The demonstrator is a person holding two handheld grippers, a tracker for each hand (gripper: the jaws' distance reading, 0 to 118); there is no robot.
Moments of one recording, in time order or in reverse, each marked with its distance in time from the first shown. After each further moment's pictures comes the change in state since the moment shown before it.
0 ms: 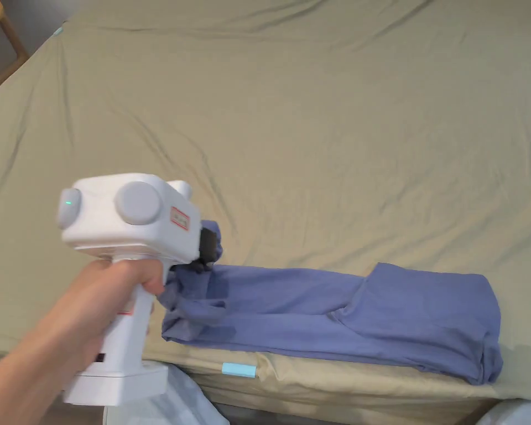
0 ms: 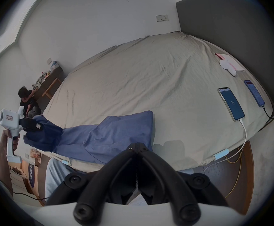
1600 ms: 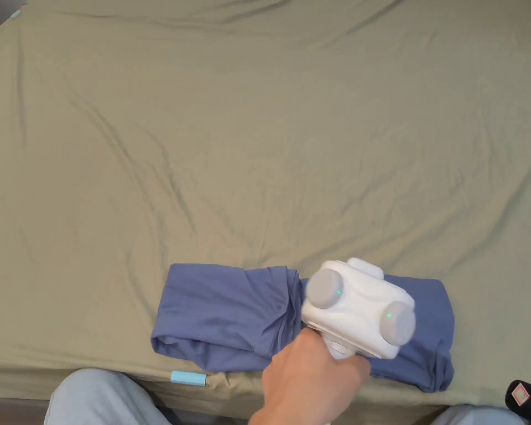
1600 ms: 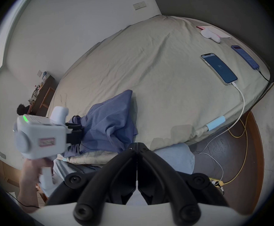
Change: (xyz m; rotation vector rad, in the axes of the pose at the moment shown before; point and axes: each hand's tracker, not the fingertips) left arm 0.230 -0.063 -0.112 -0.048 0.040 -0.412; right arm 0.038 -0.029 0.005 -0.090 -0.025 -0.174
